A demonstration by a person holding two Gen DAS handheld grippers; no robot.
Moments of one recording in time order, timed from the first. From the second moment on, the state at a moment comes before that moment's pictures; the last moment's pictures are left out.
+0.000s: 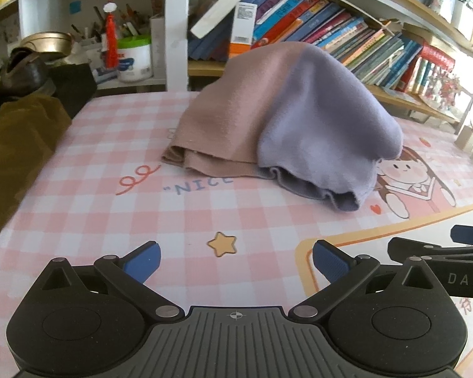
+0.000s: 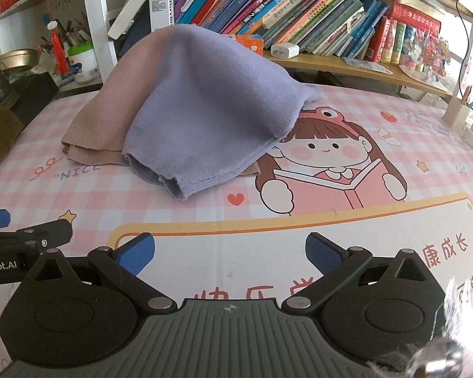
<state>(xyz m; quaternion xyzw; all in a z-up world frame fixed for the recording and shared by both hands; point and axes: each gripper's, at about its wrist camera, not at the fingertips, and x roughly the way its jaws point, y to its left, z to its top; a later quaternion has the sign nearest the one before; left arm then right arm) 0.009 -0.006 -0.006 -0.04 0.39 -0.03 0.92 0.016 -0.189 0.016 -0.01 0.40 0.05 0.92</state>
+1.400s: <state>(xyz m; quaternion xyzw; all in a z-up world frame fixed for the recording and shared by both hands) 0.010 -0.145 0.008 -0.05 0.36 0.16 0.92 0.136 -0.390 0.019 0.23 0.38 0.23 0.87</state>
